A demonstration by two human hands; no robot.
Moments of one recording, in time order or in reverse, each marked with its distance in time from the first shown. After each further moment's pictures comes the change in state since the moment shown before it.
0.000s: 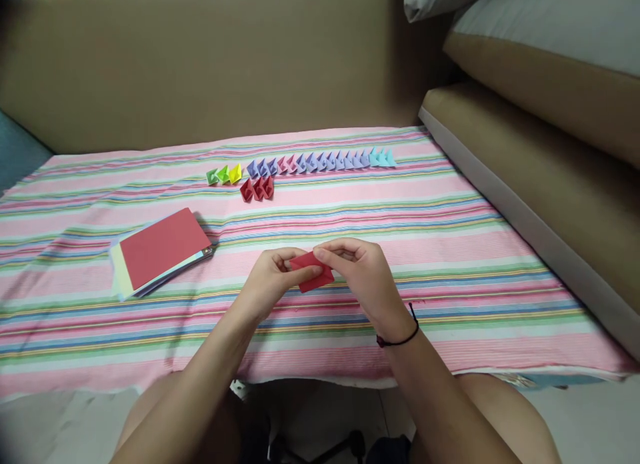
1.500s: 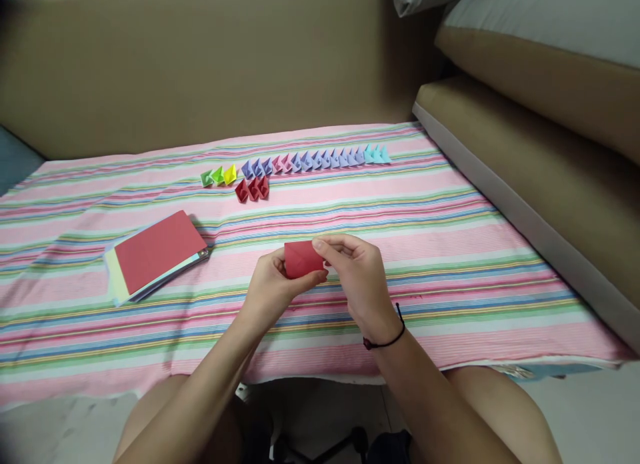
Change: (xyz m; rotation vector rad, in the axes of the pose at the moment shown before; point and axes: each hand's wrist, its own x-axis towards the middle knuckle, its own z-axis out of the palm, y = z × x) left_hand -0.003 -0.002 0.020 0.048 0.166 0.061; right_hand -0.003 0.003 0.012 0.112 0.213 -0.012
